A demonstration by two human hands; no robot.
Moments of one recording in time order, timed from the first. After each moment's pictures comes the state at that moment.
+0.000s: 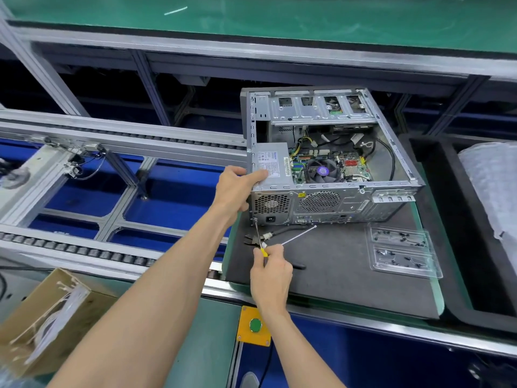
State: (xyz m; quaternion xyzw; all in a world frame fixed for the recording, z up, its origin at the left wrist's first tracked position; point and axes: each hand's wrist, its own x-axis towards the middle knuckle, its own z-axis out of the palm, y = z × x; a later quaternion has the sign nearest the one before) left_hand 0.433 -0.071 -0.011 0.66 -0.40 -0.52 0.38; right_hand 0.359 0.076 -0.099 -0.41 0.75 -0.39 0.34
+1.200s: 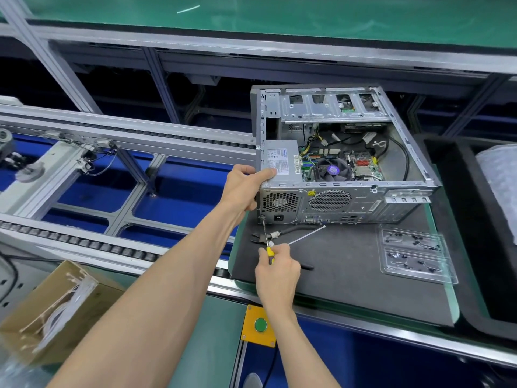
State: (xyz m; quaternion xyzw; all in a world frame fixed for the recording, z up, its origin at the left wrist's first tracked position) left_hand 0.435 -0.071 -0.021 0.63 -0.38 -0.54 0.41; right_hand 0.360 0.073 -0.106 -0.41 0.75 -0.41 0.31
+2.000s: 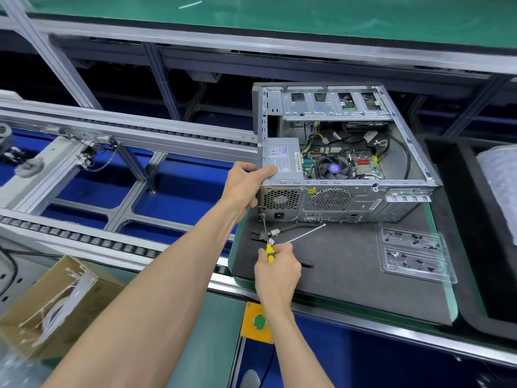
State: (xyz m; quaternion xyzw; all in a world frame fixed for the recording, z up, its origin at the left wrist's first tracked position) left_hand 0.436 -0.073 -0.024 0.63 -0.38 -0.54 0.41; right_hand 0.359 0.072 -0.105 -0.42 0.77 -0.38 0.30
